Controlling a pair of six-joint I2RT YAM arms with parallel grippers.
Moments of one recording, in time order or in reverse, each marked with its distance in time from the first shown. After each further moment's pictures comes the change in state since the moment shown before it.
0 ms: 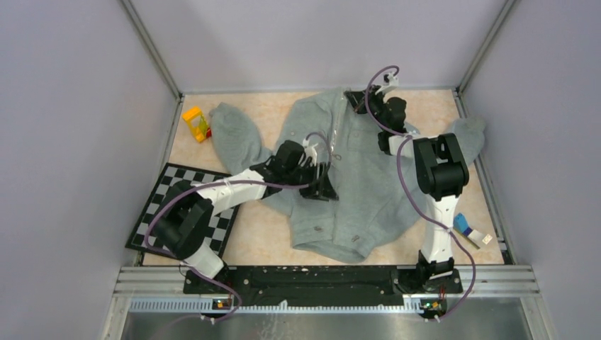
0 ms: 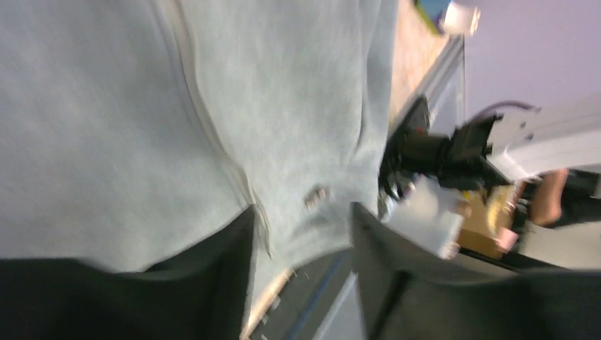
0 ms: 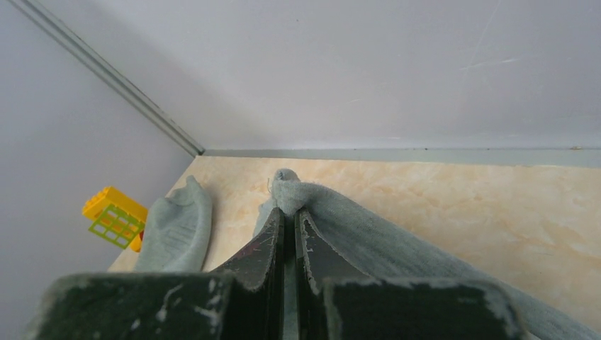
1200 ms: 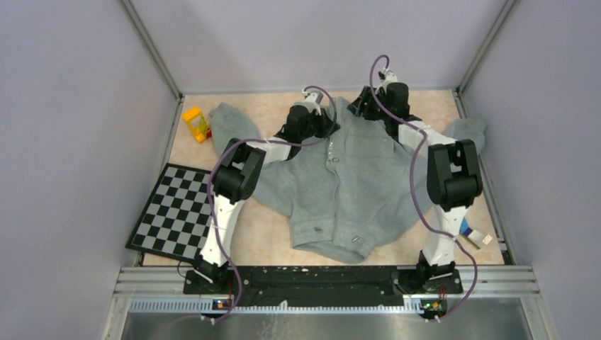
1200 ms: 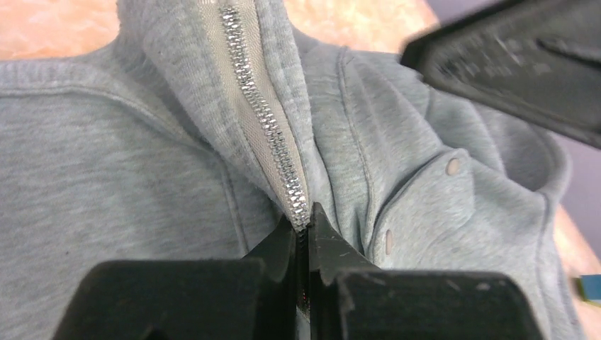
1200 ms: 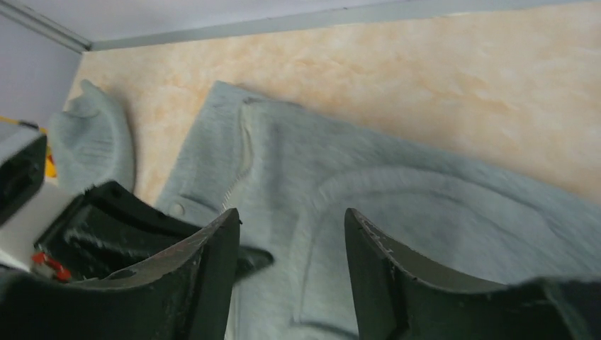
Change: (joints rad) left arm 0.219 0.748 0.676 0.600 -0.254 0.235; right arm -0.011 -0.101 0.137 -0.721 -0.006 -0.194
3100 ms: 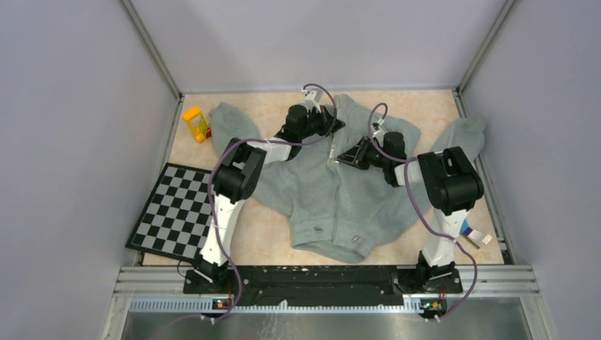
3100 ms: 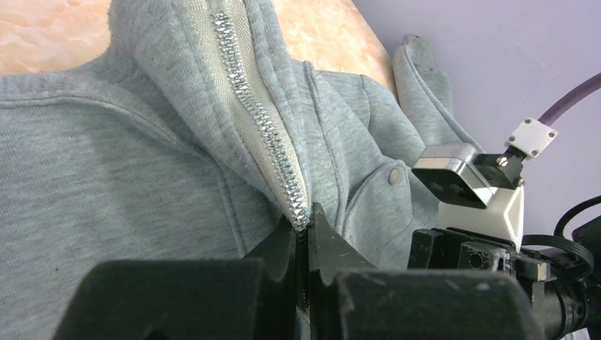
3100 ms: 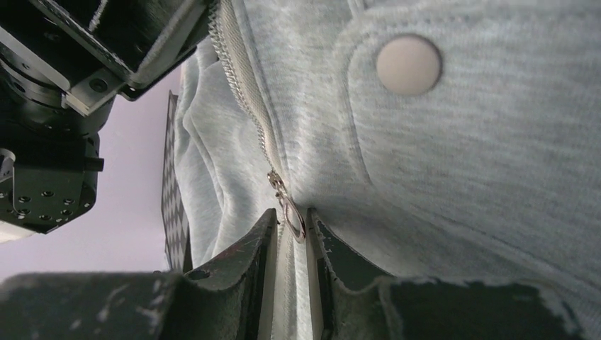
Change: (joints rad) left arm -0.003 0.006 -0.005 0.131 0.098 -0.146; right arm 0.046 -0.097 -0.636 0.465 -0.322 0.418
